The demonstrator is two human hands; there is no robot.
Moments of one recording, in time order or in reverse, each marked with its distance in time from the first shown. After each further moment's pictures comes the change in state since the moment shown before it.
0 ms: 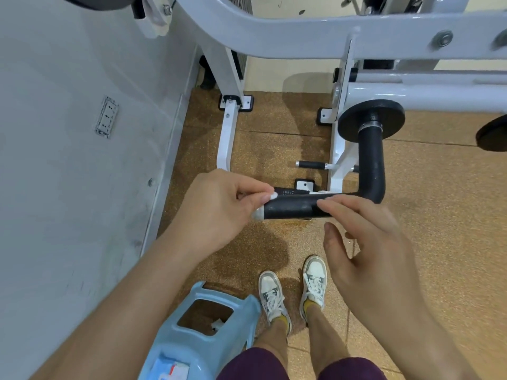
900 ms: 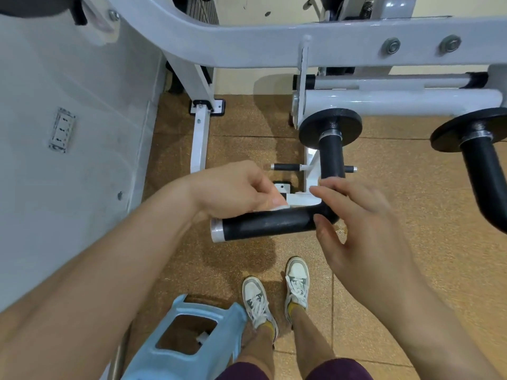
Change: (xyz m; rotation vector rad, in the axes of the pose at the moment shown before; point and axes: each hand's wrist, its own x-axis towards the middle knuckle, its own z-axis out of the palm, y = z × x) left_hand 0.075 0.043 0.014 -0.020 -0.747 -0.066; right_hand 0.033 0.033 -0.028 -0.217 -0.139 0.030
